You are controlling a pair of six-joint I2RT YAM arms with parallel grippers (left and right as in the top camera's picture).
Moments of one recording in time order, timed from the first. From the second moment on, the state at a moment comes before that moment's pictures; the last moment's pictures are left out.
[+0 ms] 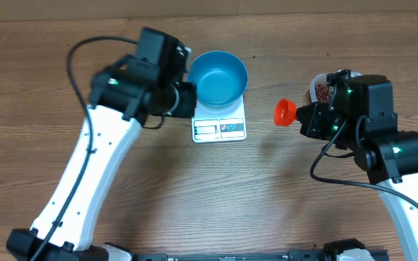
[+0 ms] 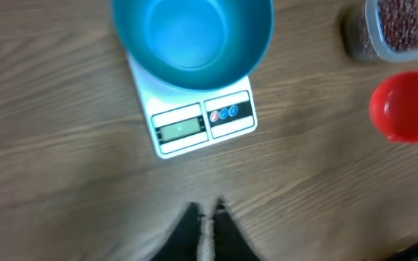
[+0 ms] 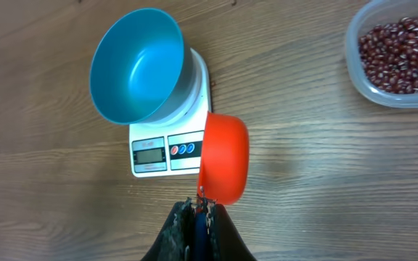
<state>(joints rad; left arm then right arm) -0.41 1.58 1.64 -1.15 0.18 -0.27 0.16 1.16 1.20 -0.91 -0.23 0.39</state>
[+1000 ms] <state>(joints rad) -0.60 1.73 1.08 -0.34 0.06 -0.14 0.15 1.17 1.20 -0.92 -0.23 0.38</state>
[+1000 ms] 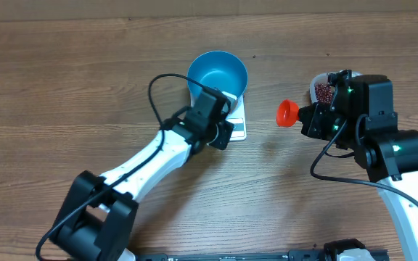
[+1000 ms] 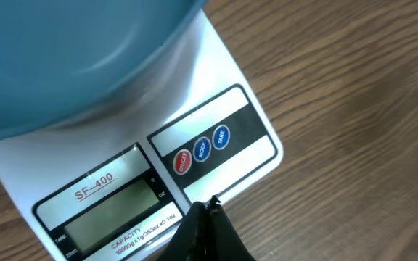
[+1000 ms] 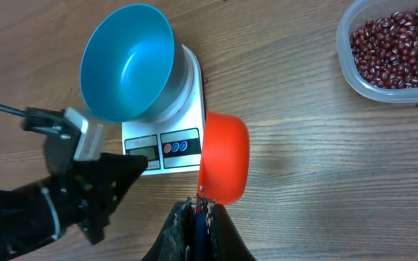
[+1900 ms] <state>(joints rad) -0.61 1.84 1.07 -0.21 -0.01 -0.10 -0.28 1.20 1.20 -0.89 -0.60 0.17</state>
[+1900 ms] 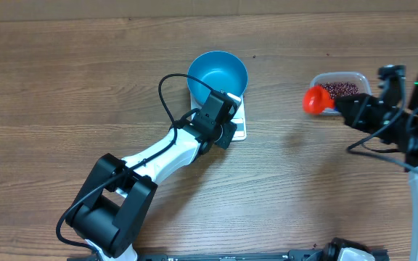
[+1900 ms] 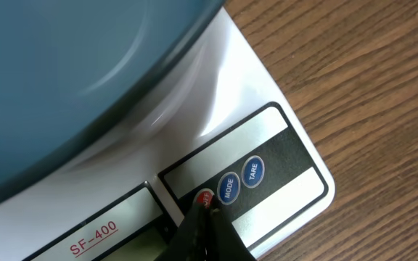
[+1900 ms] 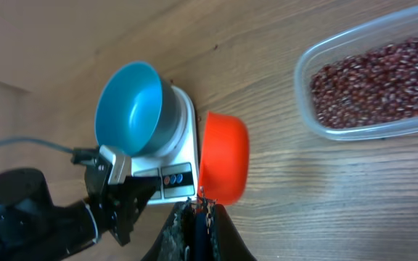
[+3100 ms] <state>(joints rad) -0.61 1.88 1.07 -0.17 -0.04 -0.10 -0.45 1.35 1.20 -0.85 -0.87 0.13</state>
